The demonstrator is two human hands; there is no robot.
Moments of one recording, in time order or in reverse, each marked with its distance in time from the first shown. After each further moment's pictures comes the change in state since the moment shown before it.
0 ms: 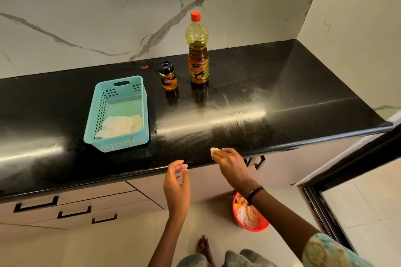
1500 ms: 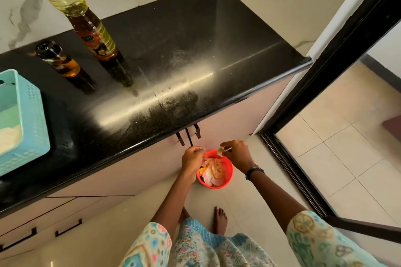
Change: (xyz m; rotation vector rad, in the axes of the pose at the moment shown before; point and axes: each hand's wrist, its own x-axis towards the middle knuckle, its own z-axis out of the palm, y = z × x) left_hand -0.066 0.003 0.224 0.077 -0.651 -0.670; right_hand -0.179 0.149 -0.011 0.403 -0.262 0.990
